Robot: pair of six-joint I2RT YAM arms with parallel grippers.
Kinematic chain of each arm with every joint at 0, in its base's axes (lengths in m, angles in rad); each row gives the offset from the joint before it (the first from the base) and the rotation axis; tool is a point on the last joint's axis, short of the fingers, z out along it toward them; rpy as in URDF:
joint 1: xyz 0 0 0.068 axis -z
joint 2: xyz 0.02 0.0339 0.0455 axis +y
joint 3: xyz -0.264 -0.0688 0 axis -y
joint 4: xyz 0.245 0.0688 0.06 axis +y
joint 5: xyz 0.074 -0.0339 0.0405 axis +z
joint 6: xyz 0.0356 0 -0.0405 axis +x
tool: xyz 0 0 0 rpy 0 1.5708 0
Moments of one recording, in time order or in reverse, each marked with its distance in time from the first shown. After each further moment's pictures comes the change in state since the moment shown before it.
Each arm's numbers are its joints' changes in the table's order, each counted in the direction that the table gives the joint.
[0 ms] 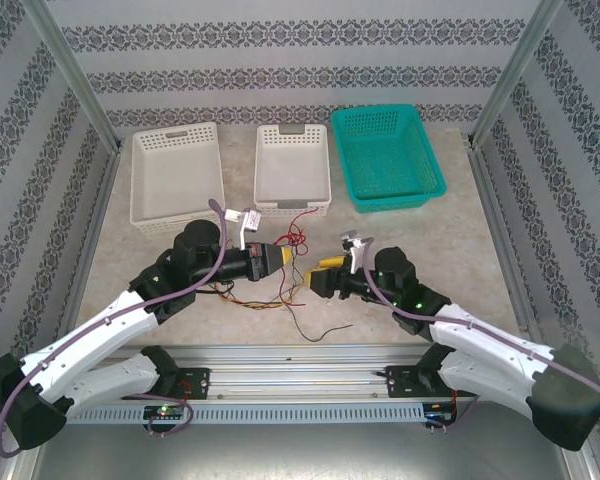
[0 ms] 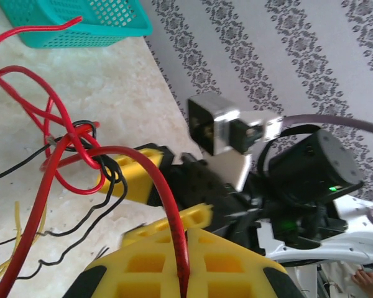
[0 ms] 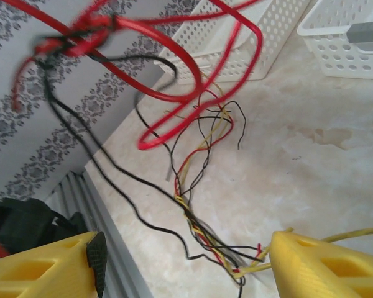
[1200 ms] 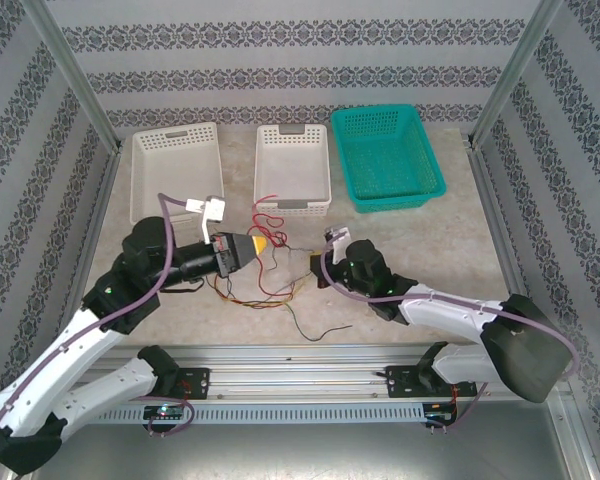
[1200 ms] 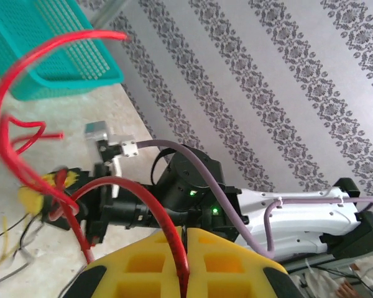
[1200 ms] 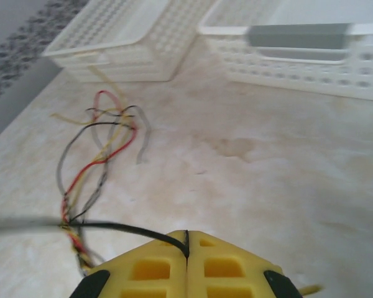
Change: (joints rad) left arm -0.089 -0.169 0.170 0.229 -0.026 0.033; right arm 0.003 0.303 0.066 -0.090 -0.287 -0.105
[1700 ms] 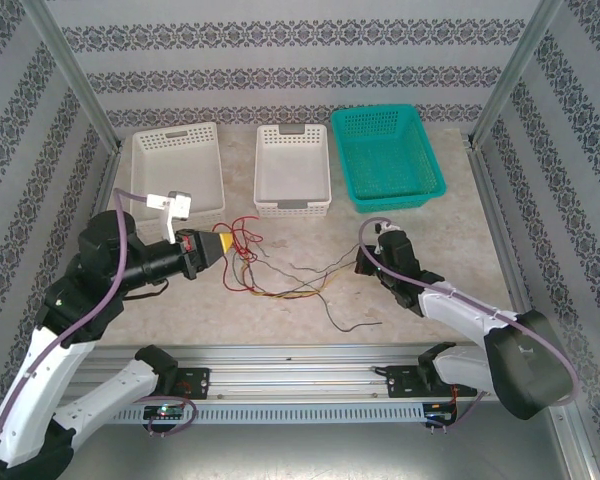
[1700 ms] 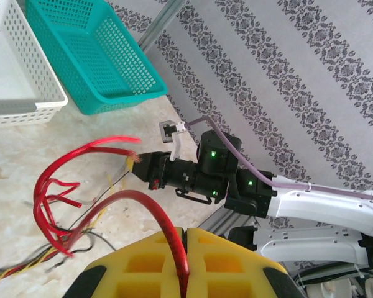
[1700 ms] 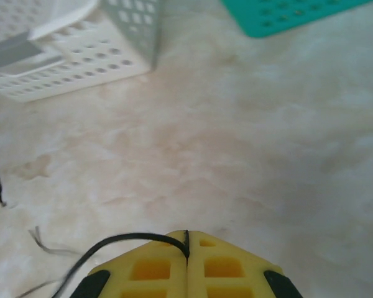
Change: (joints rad) left arm -0.146 -0.025 0.234 0.381 -0.018 0.189; right arm 0.311 -0.063 -0.045 0.247 -0.075 0.117
